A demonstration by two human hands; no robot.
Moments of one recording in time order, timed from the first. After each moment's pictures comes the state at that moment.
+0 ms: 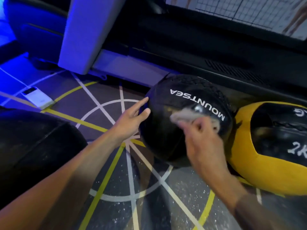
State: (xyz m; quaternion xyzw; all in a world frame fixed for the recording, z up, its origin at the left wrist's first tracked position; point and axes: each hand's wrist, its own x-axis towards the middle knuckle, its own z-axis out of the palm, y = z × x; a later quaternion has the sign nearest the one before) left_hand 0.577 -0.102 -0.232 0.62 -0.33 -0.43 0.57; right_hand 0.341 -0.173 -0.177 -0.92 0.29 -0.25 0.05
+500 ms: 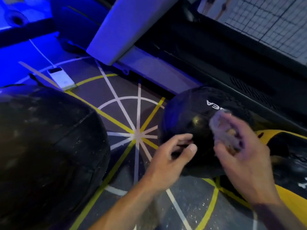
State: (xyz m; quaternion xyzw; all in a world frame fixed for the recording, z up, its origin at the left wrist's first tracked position) left_hand 0.465 -0.045 -0.208 0.55 -0.29 -0.40 0.68; right_hand 0.348 -0.157 -0.109 -0.87 0.36 -0.24 0.25
